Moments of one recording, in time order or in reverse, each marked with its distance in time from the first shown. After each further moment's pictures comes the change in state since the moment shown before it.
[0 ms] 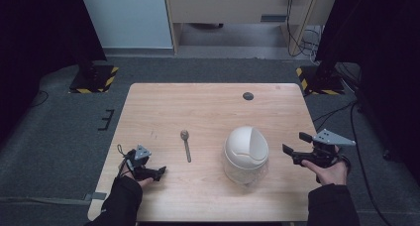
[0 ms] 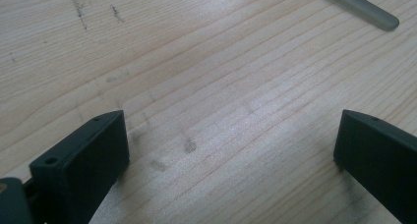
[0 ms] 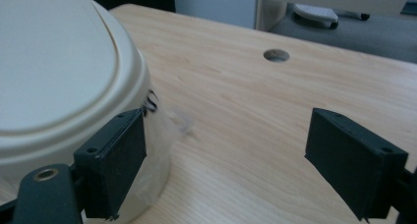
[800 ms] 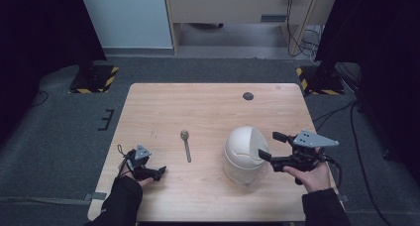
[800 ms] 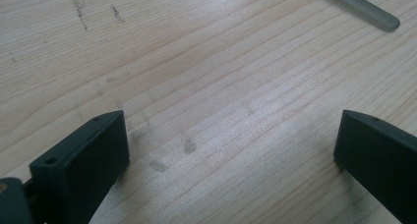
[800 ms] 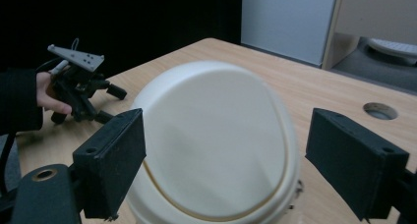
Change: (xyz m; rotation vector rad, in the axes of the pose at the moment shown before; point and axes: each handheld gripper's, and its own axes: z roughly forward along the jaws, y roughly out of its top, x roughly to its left) left arm 0.000 0.000 0.000 -0.001 0.002 -0.002; right arm 0.072 0.036 0.007 -0.094 0.240 -0.049
